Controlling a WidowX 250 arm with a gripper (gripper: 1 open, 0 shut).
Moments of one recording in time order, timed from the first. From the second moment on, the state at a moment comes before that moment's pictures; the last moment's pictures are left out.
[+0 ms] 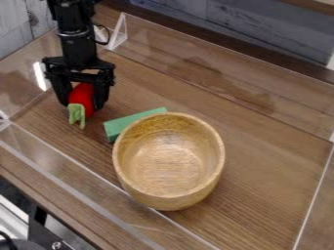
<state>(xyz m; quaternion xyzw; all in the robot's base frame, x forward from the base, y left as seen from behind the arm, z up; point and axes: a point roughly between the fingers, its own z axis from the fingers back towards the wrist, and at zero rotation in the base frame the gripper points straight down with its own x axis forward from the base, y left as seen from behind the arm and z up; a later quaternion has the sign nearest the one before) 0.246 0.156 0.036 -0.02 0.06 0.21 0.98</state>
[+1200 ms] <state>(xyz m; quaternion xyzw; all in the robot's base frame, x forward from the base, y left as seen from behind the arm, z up) 0.278 -0.036 0.072 -0.02 0.01 0.06 1.00</state>
